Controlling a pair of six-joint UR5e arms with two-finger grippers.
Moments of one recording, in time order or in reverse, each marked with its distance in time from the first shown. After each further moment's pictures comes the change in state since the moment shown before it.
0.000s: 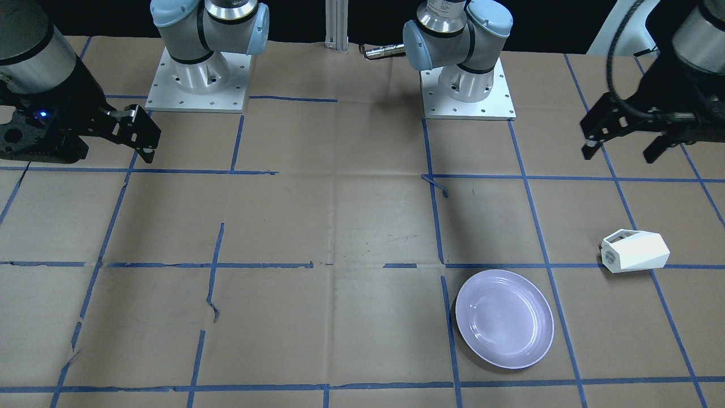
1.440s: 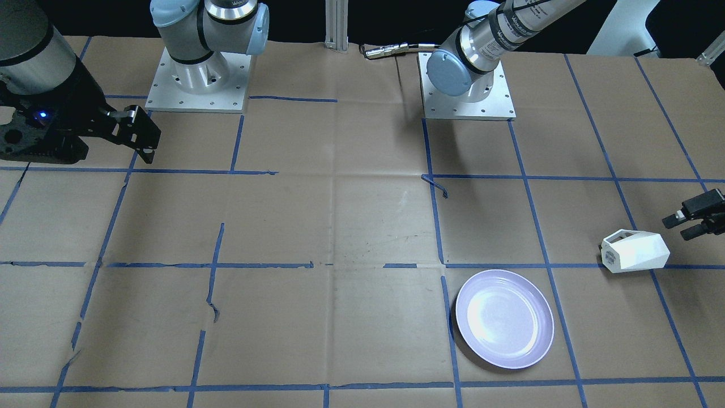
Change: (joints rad) left arm 0.517 -0.517 0.038 0.010 -0.411 0.536; right arm 0.000 0.000 0.000 0.000 0.000 0.000
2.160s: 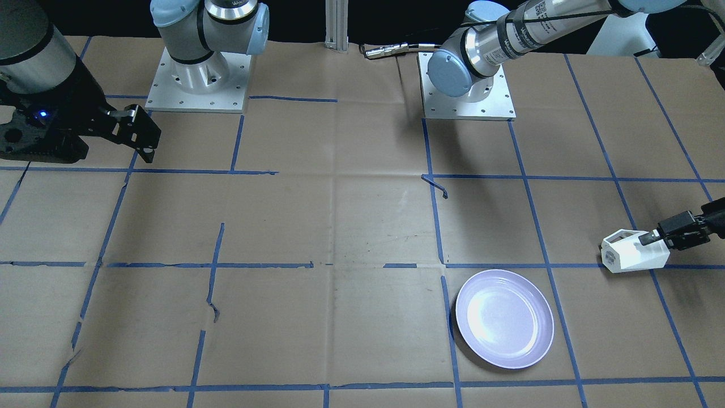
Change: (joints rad) left arm 0.008 -0.096 -0.004 -0.016 -0.039 0.027; right arm 0.000 0.000 0.000 0.000 0.000 0.000
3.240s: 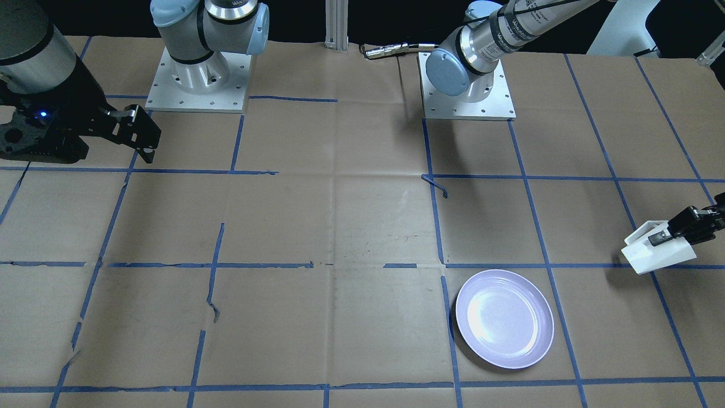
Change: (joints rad) left arm -0.040 0.105 0.004 -0.041 -0.043 -0.016; right arm 0.000 0.000 0.000 0.000 0.000 0.000
